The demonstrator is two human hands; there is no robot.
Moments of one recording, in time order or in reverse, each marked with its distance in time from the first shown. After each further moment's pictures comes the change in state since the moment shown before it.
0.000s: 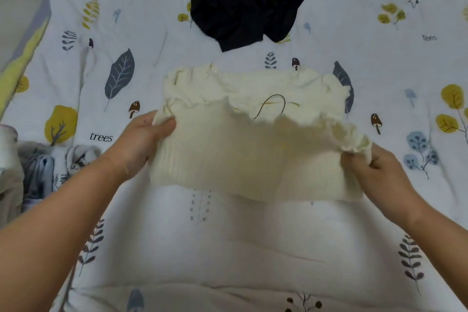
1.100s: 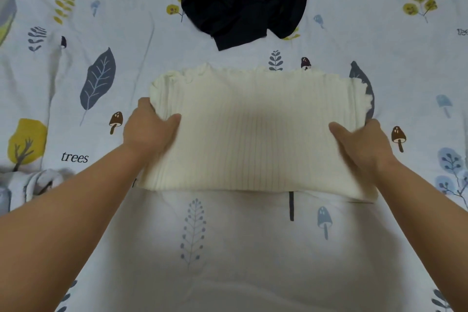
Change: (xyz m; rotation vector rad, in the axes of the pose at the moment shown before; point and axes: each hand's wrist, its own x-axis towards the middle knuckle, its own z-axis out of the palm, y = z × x) left_hand 0.111 -0.027 0.015 0.848 0.451 -0.039; right_hand 0.123 0.022 0.034 -0.124 0.145 0.447
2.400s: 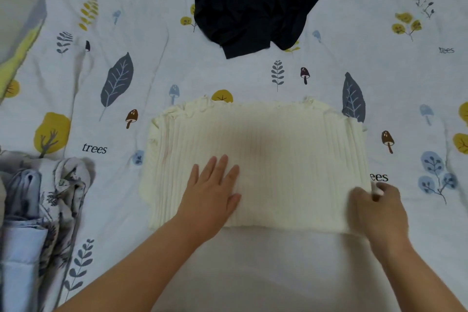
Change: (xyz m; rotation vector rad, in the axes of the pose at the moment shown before) left_hand -0.142 -0.011 0.031 0.475 -0.354 0.652; right_hand -0.099 0.058 -0.011 0.006 0.159 0.120
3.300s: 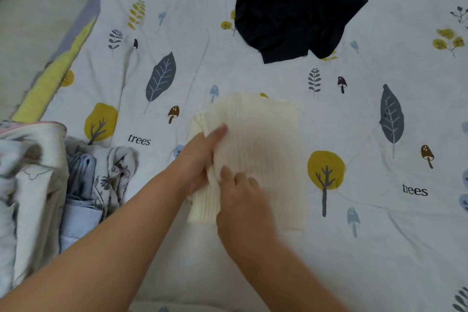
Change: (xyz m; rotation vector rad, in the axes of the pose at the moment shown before) left_hand 0.003 -0.067 -0.073 -1.706 -0.030 -0.538; right_hand -0.171 -0.118 0.116 -0.525 -0.429 -0.953
